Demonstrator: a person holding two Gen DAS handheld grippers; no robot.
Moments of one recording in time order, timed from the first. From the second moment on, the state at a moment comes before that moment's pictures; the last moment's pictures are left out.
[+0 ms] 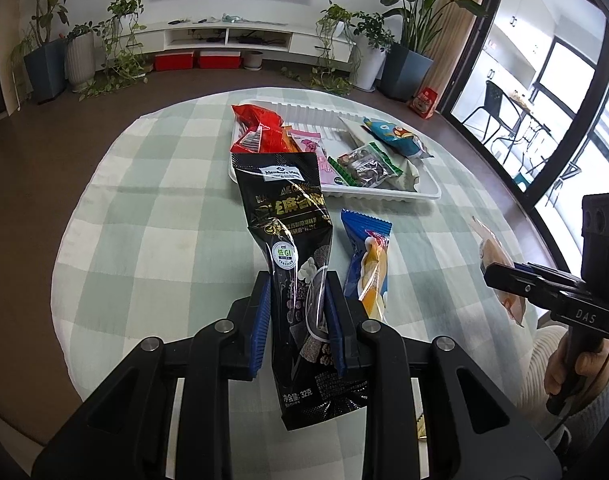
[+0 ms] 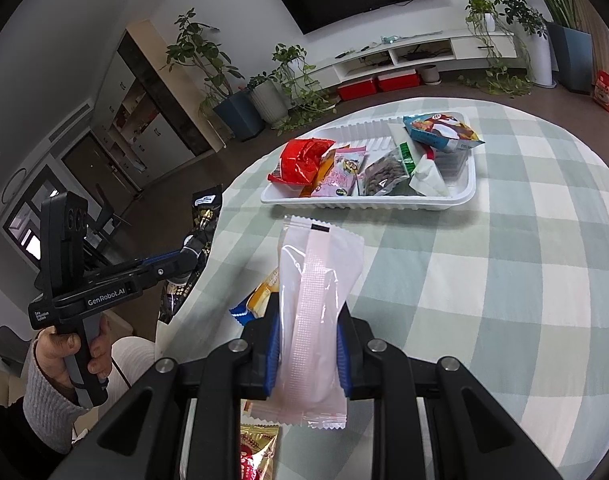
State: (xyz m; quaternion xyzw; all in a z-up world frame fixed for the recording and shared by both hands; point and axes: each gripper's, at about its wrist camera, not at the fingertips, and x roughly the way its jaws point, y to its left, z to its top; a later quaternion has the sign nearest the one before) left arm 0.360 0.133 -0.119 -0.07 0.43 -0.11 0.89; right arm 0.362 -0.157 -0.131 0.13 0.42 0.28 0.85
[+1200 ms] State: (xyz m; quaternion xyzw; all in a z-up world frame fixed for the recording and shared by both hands) left arm 0.428 0.125 -0.121 -0.07 0.44 -0.13 0.89; right arm 0.435 -0.151 -0.127 0.15 0.42 0.27 0.85
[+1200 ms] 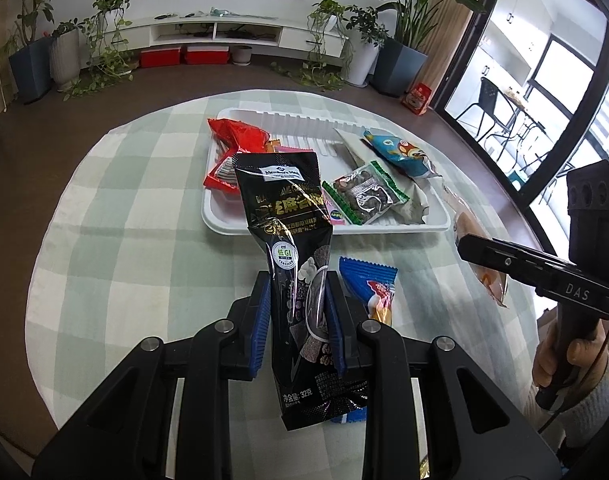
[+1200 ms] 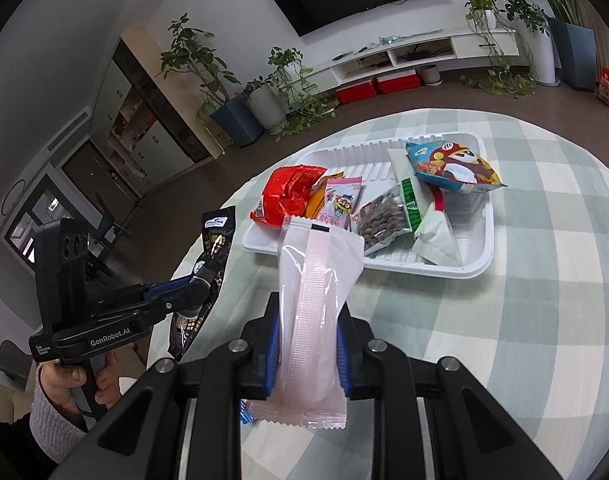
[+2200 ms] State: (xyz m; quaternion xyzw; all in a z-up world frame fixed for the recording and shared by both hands) left arm 0.545 0.089 -0.126 -0.04 0.44 -0.15 0.88; right arm 0.535 -0.134 -0.134 0.17 0.41 0.27 0.85
